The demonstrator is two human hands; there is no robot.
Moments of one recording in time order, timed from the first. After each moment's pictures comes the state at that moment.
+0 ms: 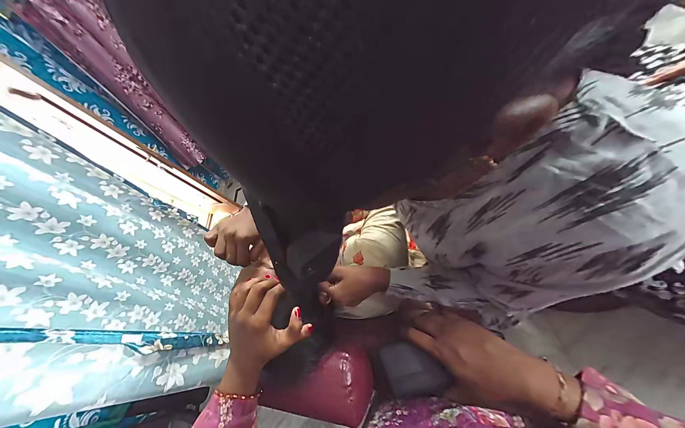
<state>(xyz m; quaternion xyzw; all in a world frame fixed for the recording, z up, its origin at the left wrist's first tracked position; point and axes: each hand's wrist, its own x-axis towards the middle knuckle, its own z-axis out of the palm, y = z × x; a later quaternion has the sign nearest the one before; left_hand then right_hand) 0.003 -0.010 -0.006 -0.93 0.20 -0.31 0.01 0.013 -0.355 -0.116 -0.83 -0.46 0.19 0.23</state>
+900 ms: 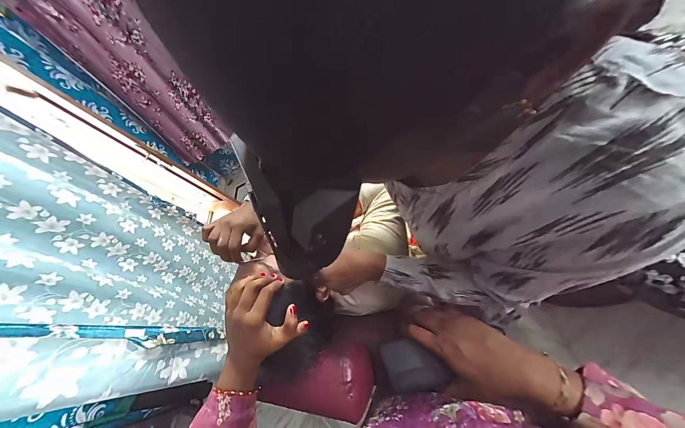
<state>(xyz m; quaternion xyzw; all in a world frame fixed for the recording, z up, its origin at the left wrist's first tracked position) 0.000 -0.004 -0.006 -0.93 0.19 -0.30 0.00 0.013 -0.355 -0.118 -0.83 -0.47 0.18 0.24</state>
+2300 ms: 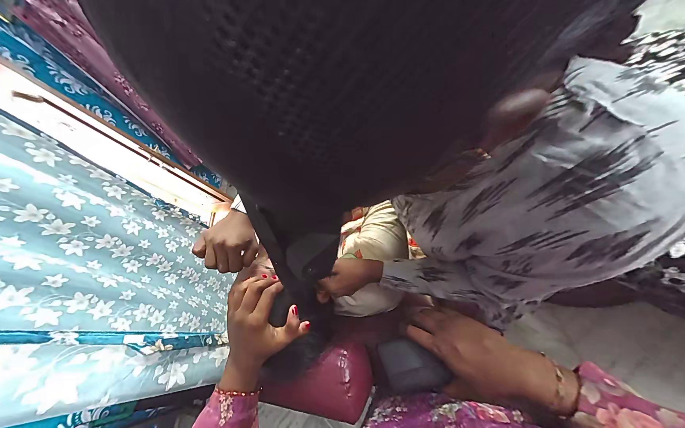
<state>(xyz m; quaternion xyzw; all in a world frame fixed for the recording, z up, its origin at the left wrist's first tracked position) 0.002 -0.010 -0.006 -0.93 0.20 -0.31 0.01 0.017 -0.355 -0.119 -0.83 -0.47 0.19 0.24</state>
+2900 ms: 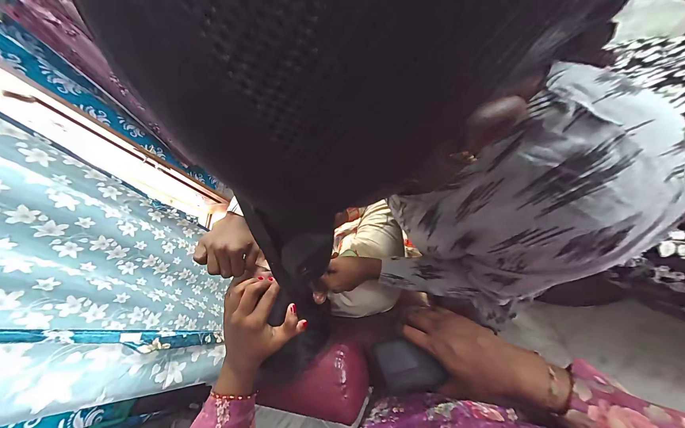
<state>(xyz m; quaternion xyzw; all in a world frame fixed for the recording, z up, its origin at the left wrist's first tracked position) 0.003 -0.009 -0.007 -0.93 0.20 -0.31 0.02 0.017 -0.355 -0.121 -0.83 -0.48 0.17 0.24</state>
